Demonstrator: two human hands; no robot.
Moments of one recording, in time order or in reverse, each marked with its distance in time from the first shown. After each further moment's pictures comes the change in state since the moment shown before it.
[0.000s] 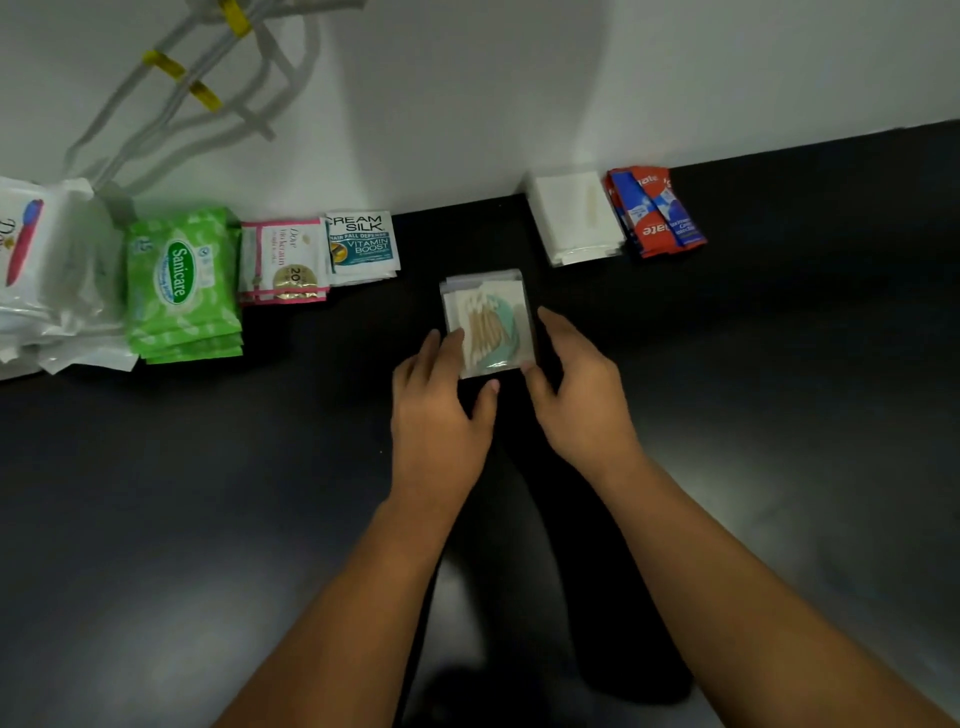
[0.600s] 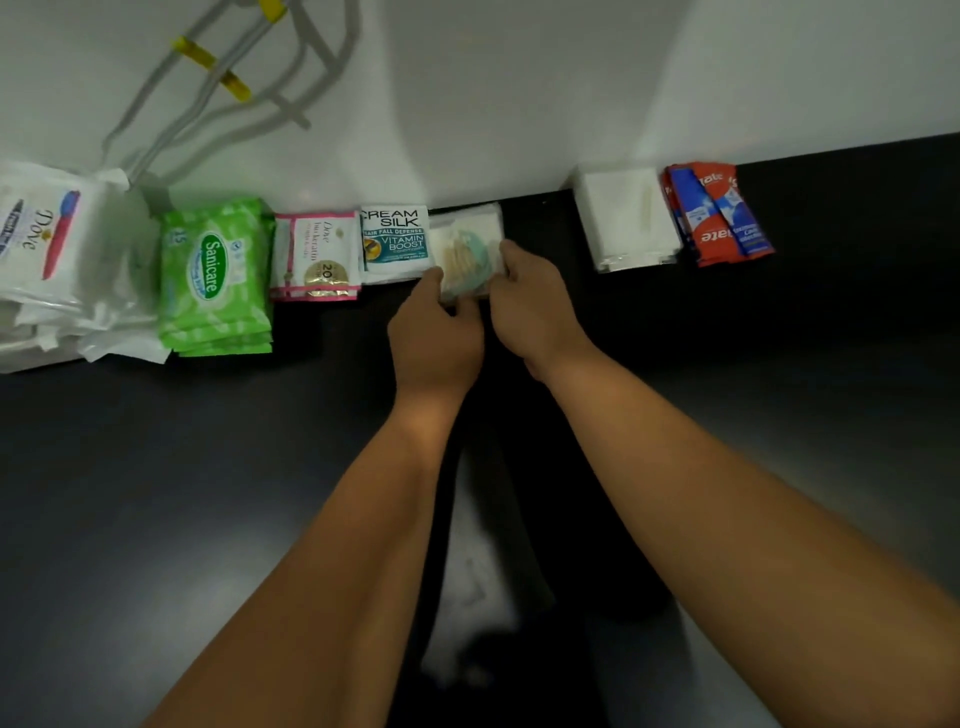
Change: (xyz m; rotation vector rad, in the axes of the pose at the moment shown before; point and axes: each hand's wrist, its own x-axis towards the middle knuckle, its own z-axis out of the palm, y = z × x) left_hand 0.091 -0.009 -0.009 -0.278 0.075 -0.296; right_hand 0.109 -0.049 0.058 0.386 -0.167 0.292
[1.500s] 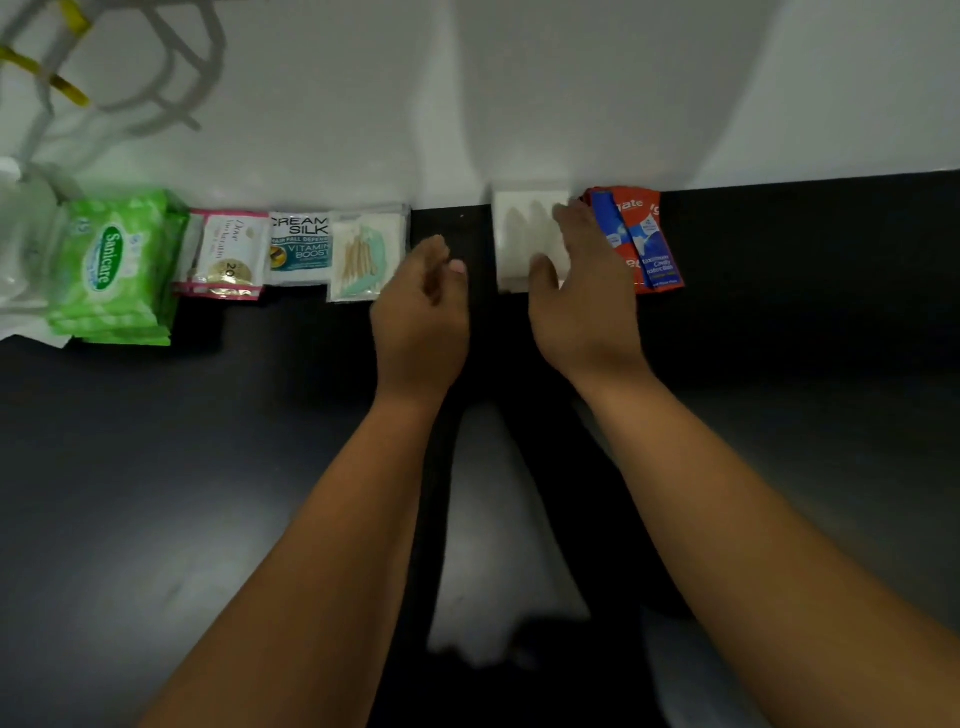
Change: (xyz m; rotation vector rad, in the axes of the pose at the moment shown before) left_hand -0.010 0.070 0.086 -0.134 0.146 0.001; right_hand -0.005 0.004 -0.151 -0.370 0.180 -0.276
